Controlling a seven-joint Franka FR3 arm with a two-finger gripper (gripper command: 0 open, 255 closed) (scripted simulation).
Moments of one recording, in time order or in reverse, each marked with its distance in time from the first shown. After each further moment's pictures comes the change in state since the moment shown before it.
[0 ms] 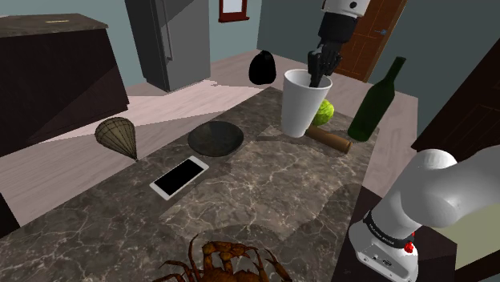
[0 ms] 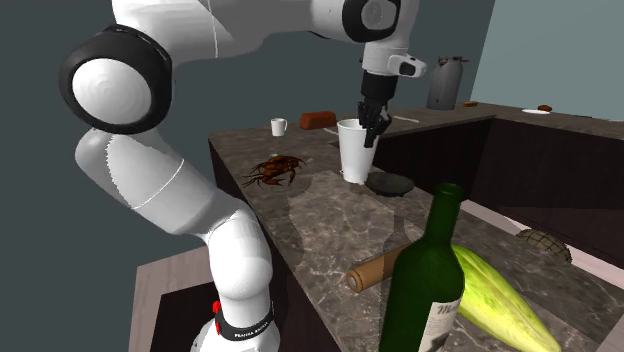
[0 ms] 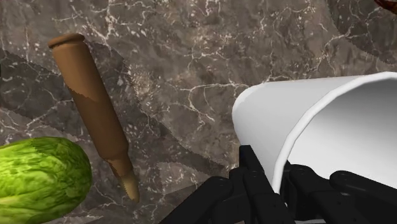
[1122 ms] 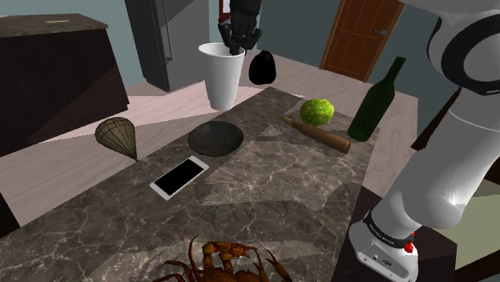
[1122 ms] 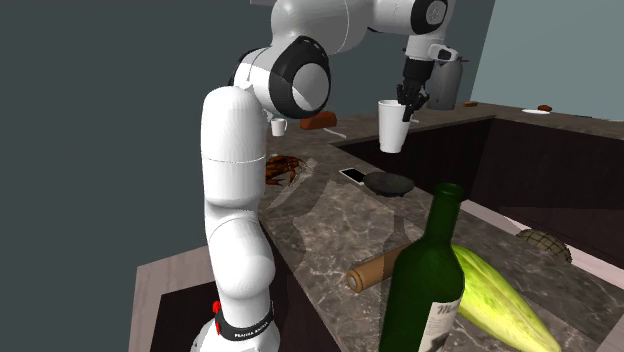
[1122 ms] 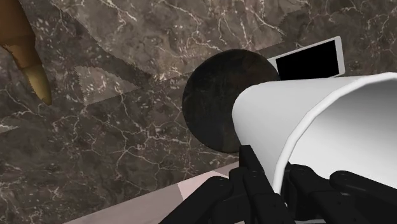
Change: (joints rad) arm 0.055 0.702 0.125 0.773 -0.045 -0.045 0.190
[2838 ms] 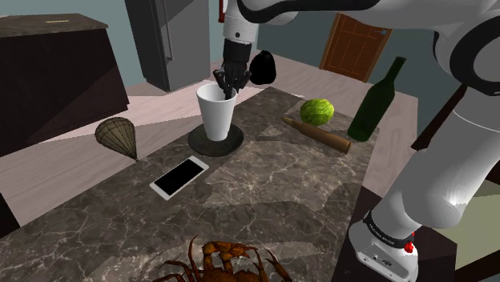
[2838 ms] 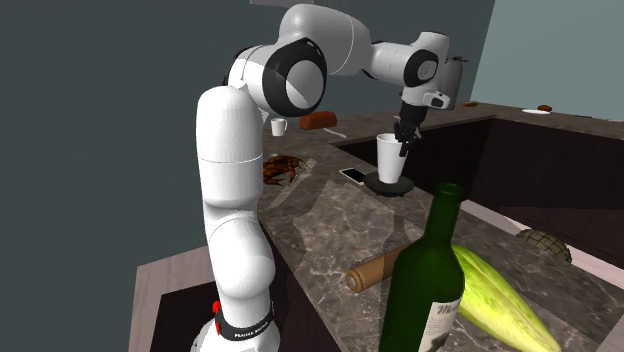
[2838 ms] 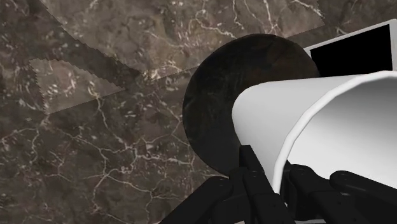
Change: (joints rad) arm 0.001 -0.033 0.001 -0.350 0.007 0.316 -0.038
